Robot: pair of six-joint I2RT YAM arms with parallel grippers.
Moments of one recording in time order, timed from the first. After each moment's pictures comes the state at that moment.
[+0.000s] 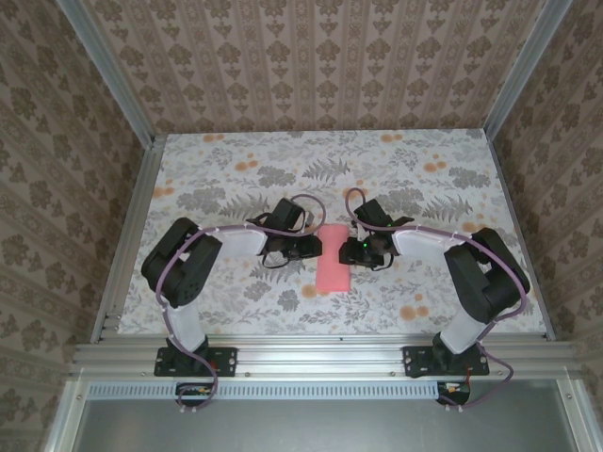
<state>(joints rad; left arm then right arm) -0.71 1.83 0.96 -0.11 0.42 -0.68 0.48 1.66 0.87 -0.41 -0.27 0.57</state>
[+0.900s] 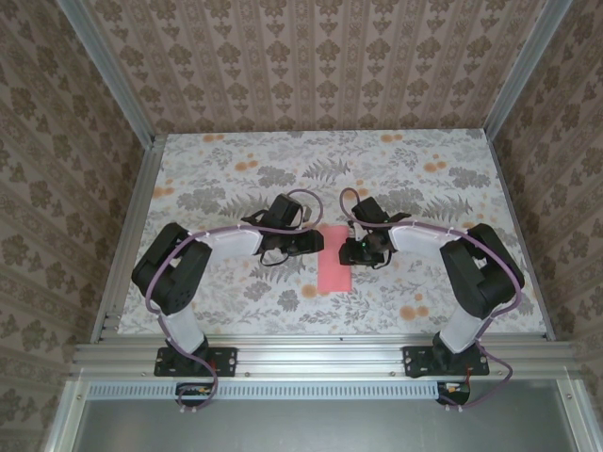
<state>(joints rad) -0.71 1.76 0.96 -0.14 0.39 -0.69 0.48 1.70 0.92 -0.47 -0.27 0.46</state>
